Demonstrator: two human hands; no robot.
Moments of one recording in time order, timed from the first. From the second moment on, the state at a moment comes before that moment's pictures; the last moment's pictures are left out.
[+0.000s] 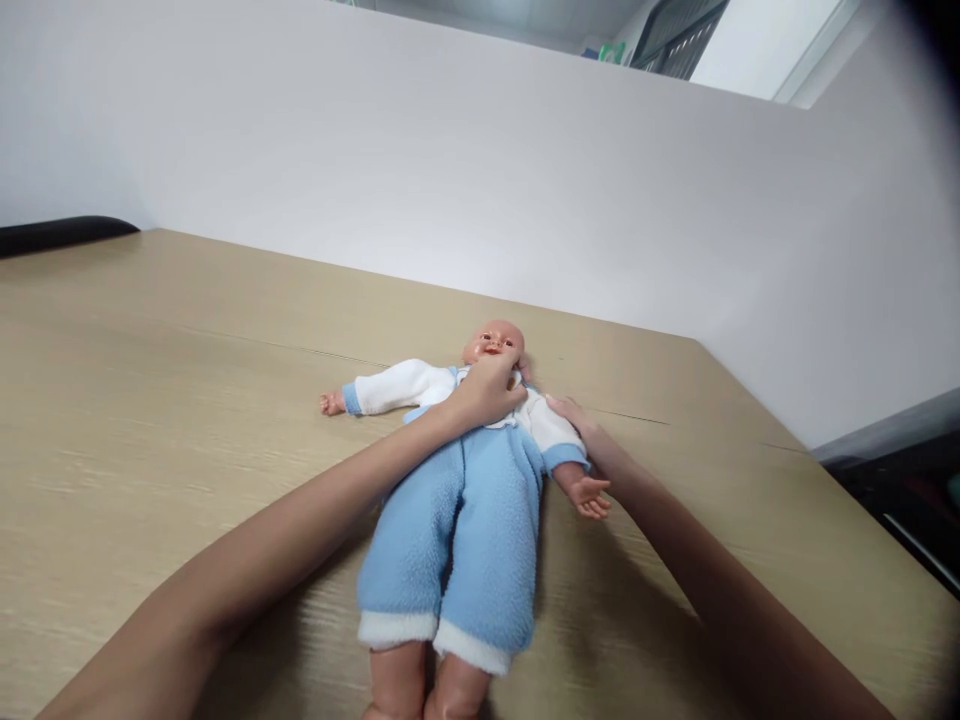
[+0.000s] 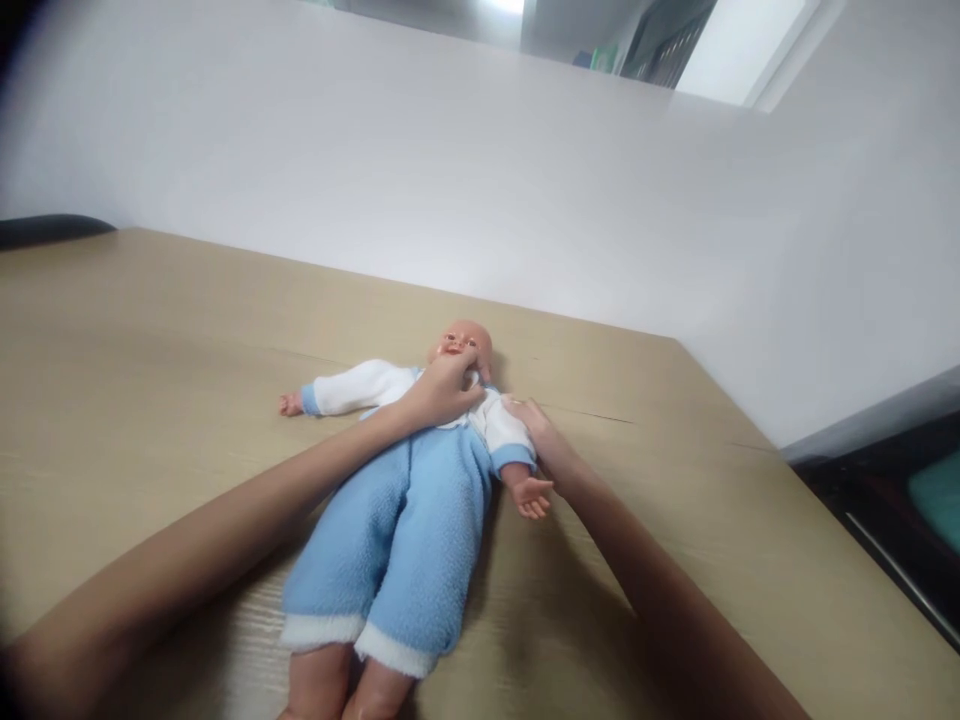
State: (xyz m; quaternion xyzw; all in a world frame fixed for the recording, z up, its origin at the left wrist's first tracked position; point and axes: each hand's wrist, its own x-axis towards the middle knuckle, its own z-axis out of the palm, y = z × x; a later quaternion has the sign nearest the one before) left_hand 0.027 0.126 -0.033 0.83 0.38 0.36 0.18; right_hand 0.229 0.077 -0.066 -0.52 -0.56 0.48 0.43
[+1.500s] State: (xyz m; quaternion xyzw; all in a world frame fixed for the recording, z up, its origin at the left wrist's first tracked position) left_hand -0.115 0.057 -0.065 0.67 0.44 0.39 0.46; right_hand 0.217 0.026 -0.092 -0.45 -0.59 0.49 0.46
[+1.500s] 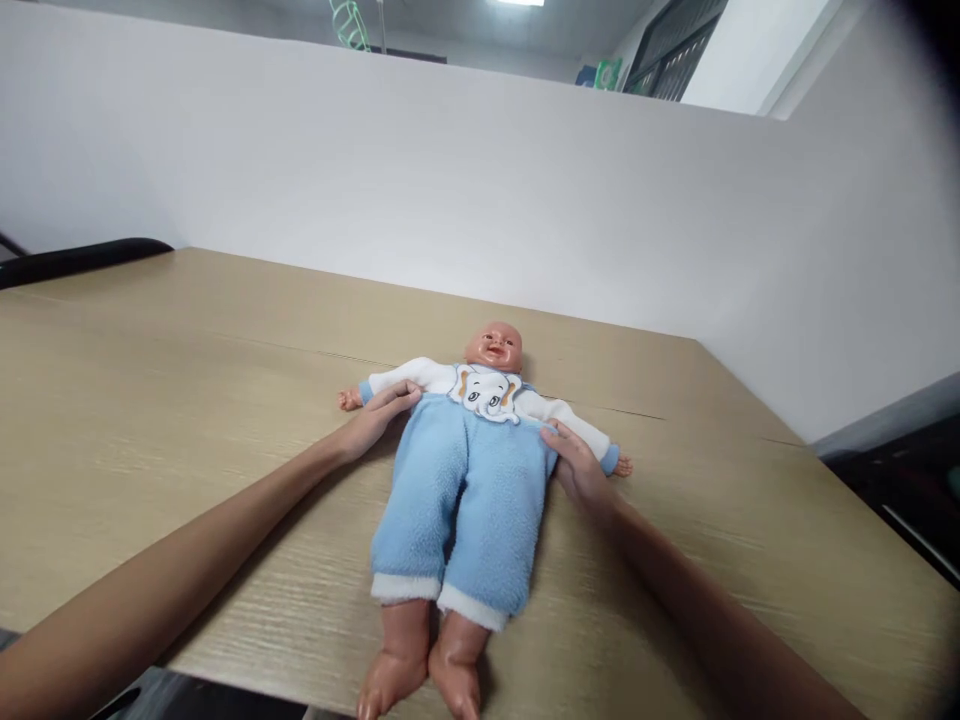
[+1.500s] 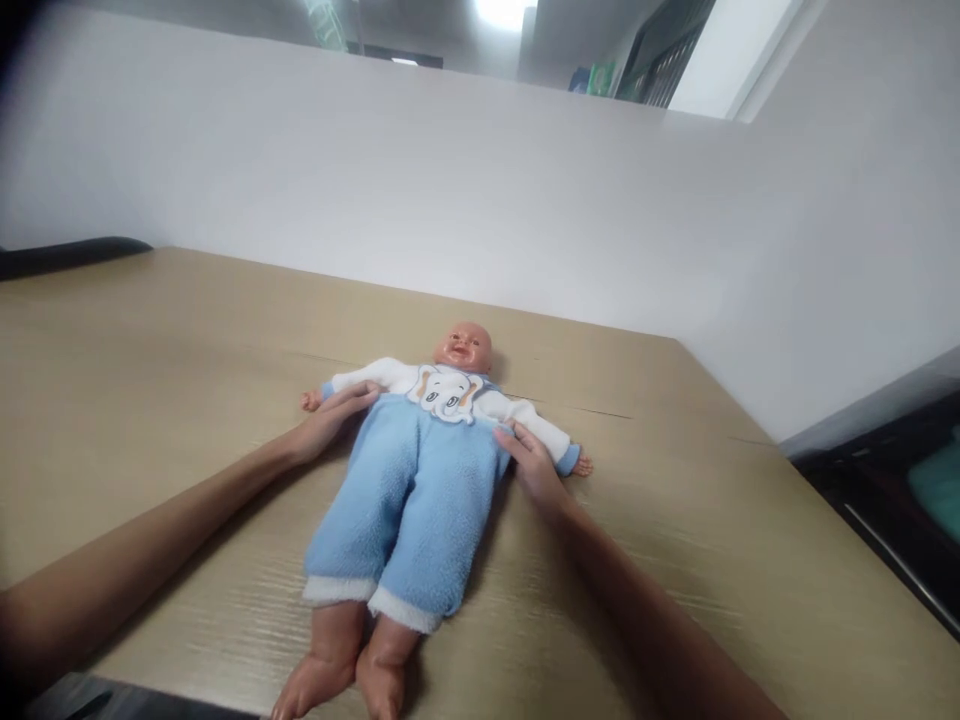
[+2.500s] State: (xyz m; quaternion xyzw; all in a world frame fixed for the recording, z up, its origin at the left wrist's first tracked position) left_hand 0.024 0.092 -0.010 0.92 0.25 0.27 0.09; right_hand 0.301 0.005 -0.066 -0.57 -0.70 0.07 0.43
